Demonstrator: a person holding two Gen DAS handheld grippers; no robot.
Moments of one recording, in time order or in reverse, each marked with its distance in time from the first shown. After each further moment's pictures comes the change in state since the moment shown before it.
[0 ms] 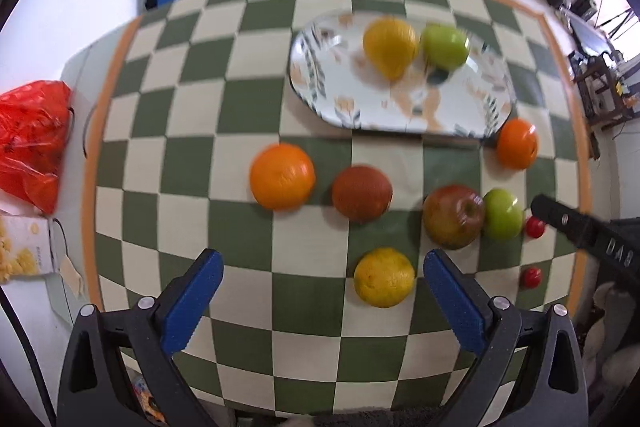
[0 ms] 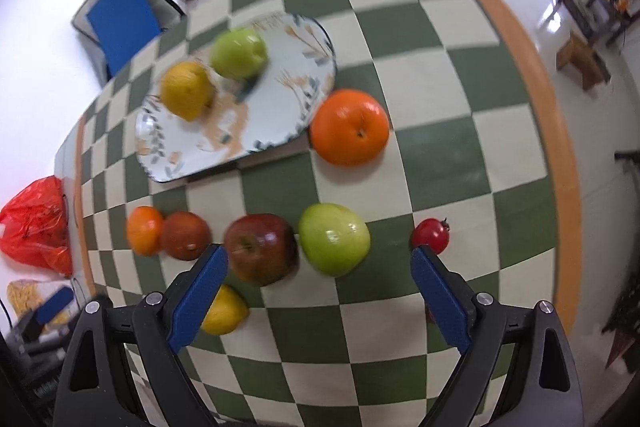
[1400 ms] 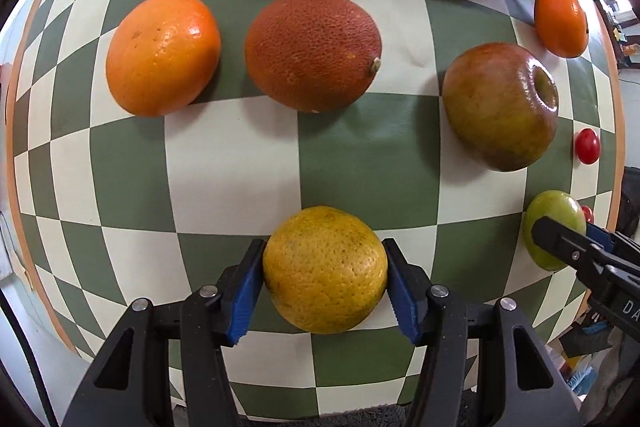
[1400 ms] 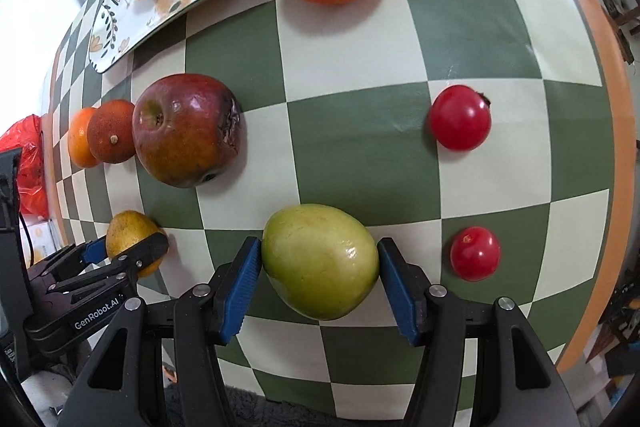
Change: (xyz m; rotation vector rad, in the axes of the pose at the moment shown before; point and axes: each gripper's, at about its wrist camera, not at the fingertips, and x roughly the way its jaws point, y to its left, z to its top) left arm 0.111 -0.035 -0.069 0.084 0.233 -0.072; right arm 0.084 -0.014 -0.066 -0.073 0.218 0.010
